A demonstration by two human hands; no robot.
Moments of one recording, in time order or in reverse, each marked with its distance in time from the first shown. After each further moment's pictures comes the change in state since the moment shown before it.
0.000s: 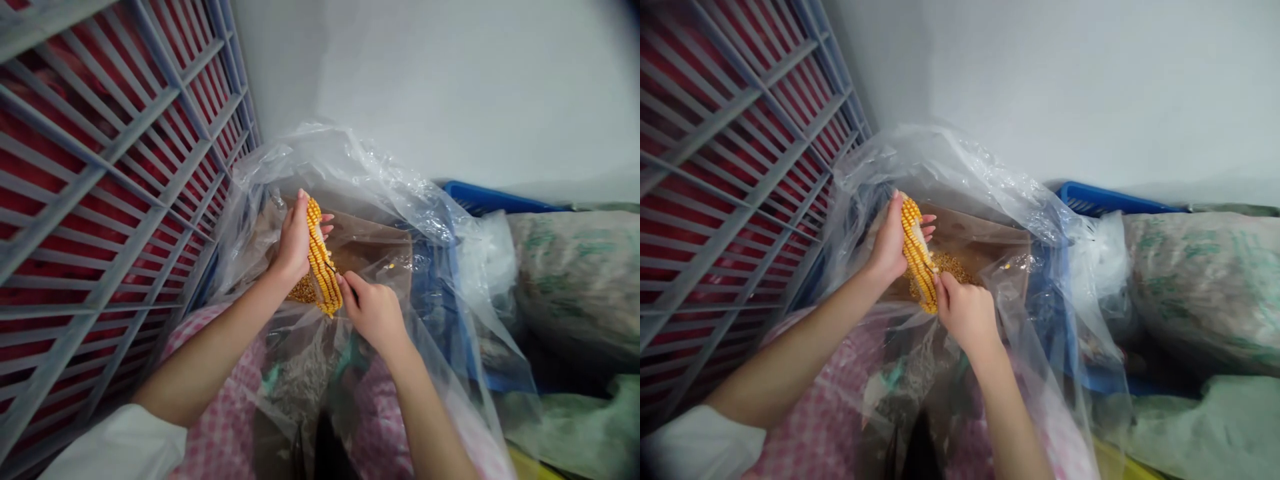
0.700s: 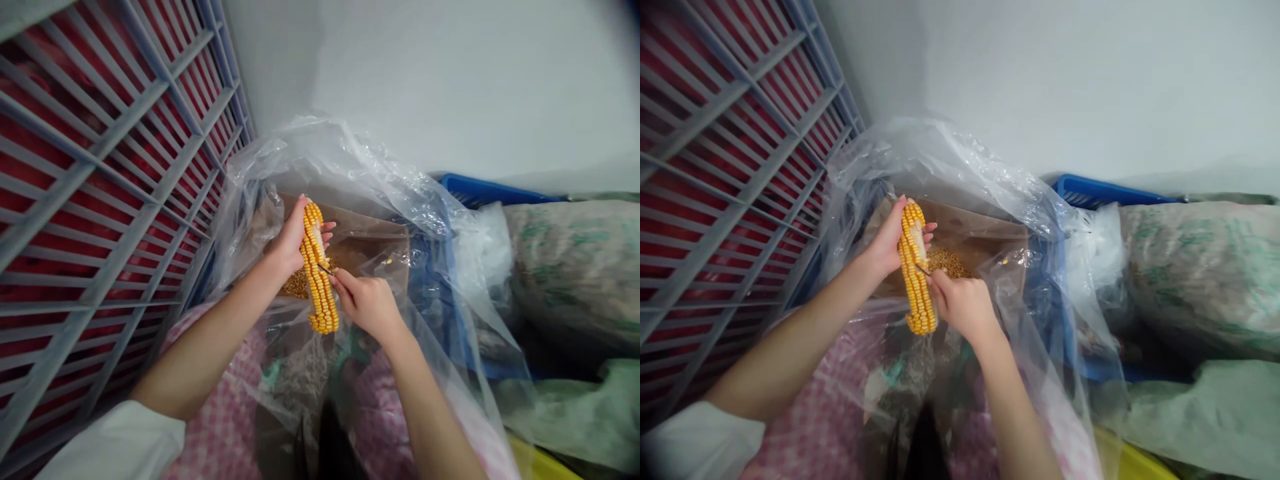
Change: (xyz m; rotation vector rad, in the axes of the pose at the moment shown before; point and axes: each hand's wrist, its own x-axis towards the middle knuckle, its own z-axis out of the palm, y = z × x) left_hand 0.002 0.007 -0.004 -0.050 -0.084 -0.441; right_hand 0.002 0.016 0.012 0.049 0.052 -0.230
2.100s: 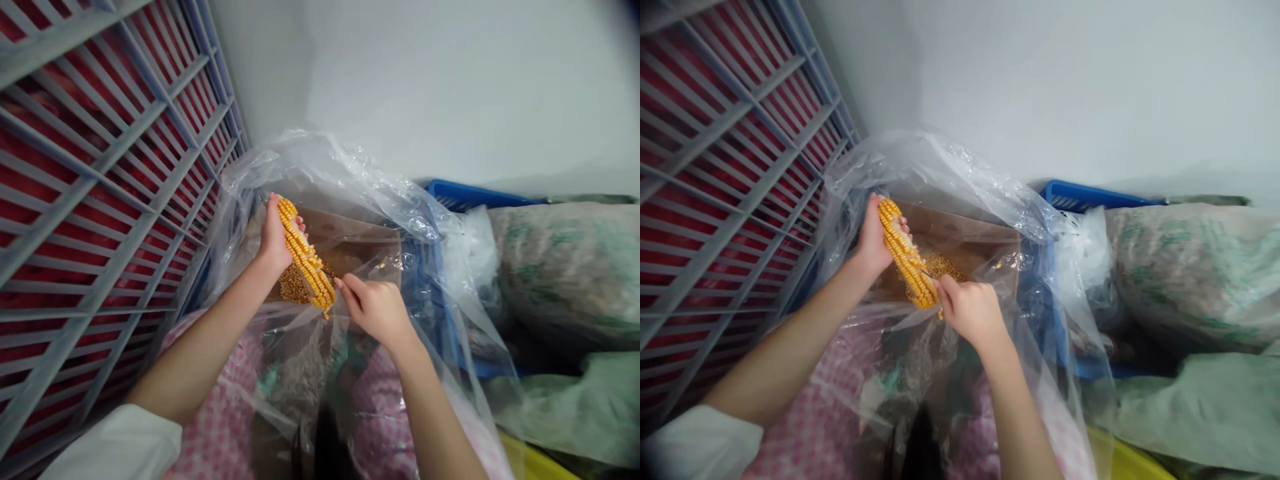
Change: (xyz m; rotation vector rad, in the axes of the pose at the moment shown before) left_hand 0.003 0.012 -0.002 -0.186 0.087 0.226; right_hand -0.013 0.007 -0.019 -0.109 0.065 0.028
